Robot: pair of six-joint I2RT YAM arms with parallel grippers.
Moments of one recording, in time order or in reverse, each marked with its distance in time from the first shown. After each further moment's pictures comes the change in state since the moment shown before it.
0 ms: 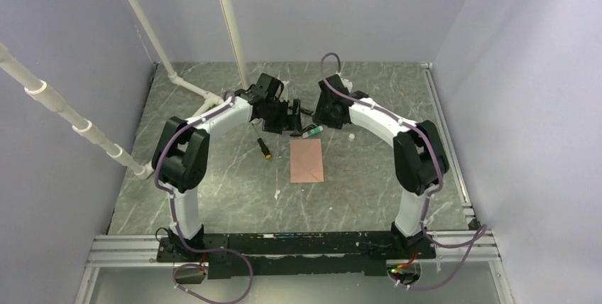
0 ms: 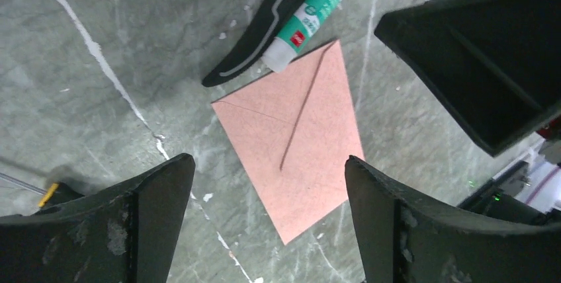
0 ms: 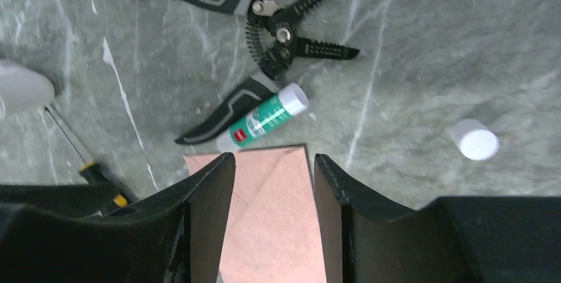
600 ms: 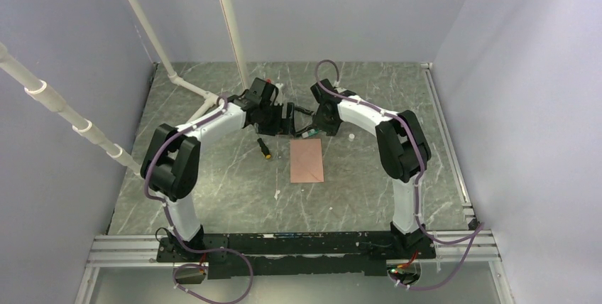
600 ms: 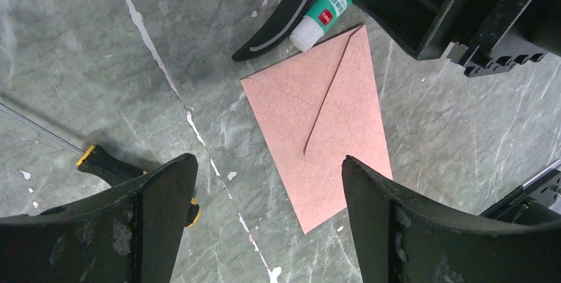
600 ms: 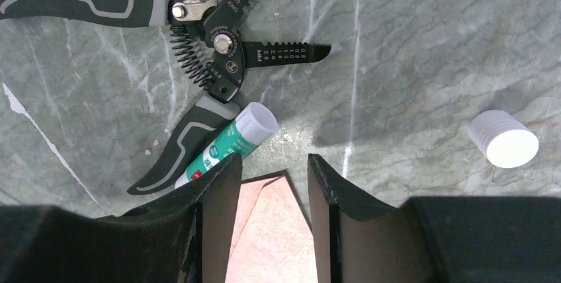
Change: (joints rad) left arm -0.001 -0.105 -0.116 0.042 -0.092 0.022; right arm 0.001 0.223 0.147 -0.117 0.061 0.175
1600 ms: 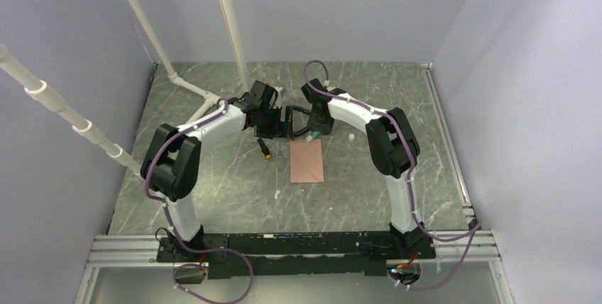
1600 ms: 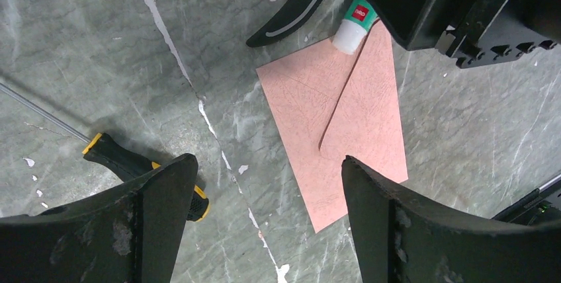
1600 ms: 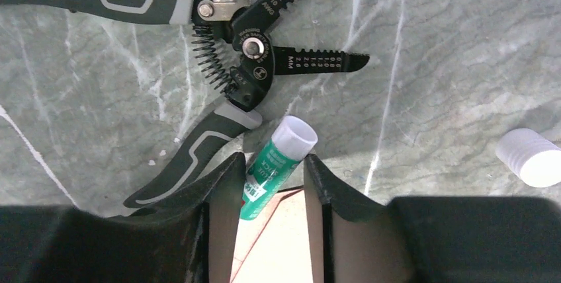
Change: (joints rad) left arm 0.000 0.000 -0.035 -0.002 -0.020 0.001; right arm 0.041 0.096 0.120 -0.058 0.037 -0.038
